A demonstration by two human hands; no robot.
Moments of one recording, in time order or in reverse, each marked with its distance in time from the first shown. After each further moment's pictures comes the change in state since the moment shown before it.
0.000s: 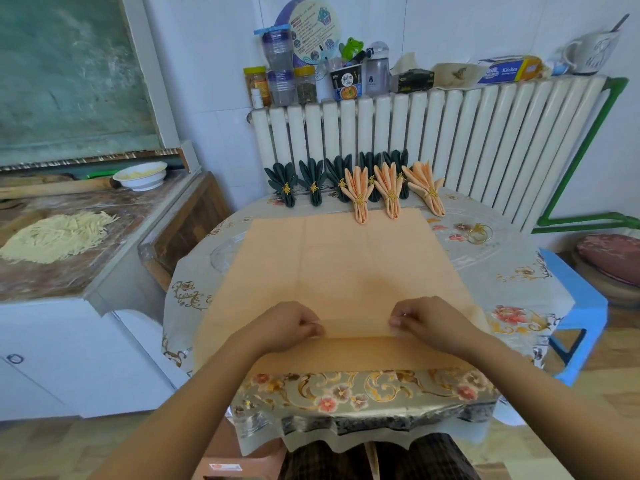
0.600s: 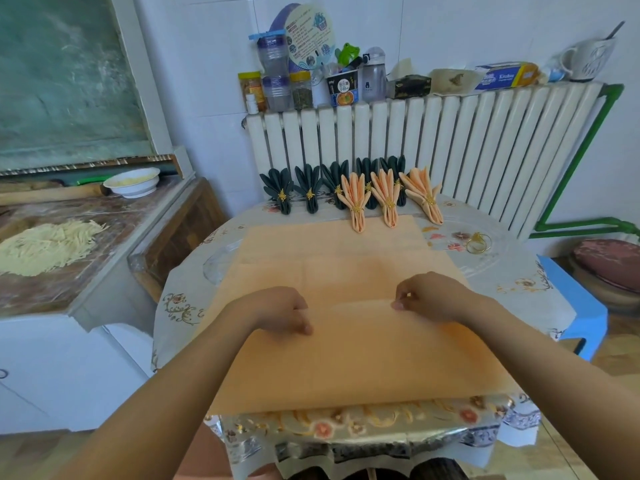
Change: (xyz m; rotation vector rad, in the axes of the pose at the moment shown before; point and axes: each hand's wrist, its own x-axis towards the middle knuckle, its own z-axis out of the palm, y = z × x) left_hand 0.033 0.005 -0.047 0.228 -0.146 -0.102; right_hand 0.049 0.008 -0.046 -0.270 -0.150 0.095
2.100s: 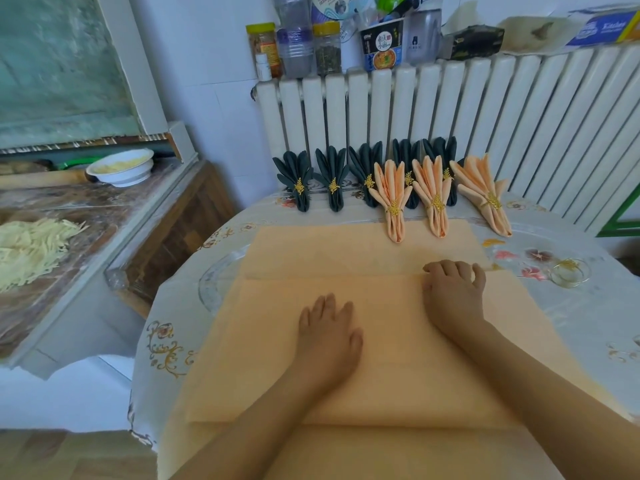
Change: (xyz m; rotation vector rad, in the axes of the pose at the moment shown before) left_hand 0.127 -0.015 0.048 0.009 0.358 -0.165; right_hand 0.165 0.032 0.056 -0.123 0.390 0.328
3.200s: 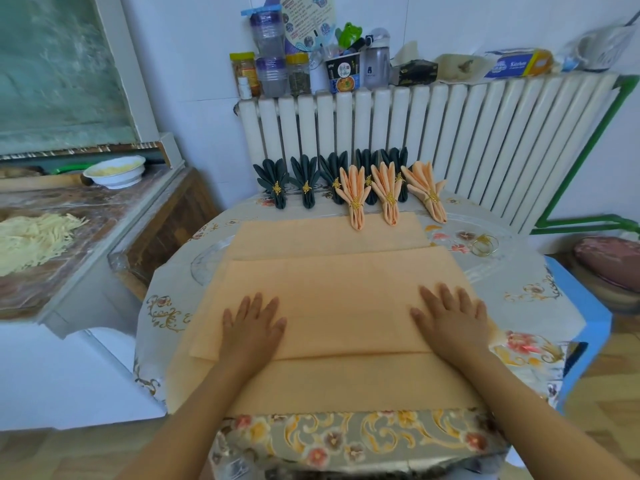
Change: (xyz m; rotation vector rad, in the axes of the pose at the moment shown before) left_hand -0.076 -0.064 0.015 -0.001 0.061 -0.132; right_hand -0.133 0.067 -0.020 -0.041 -0.253 0.143
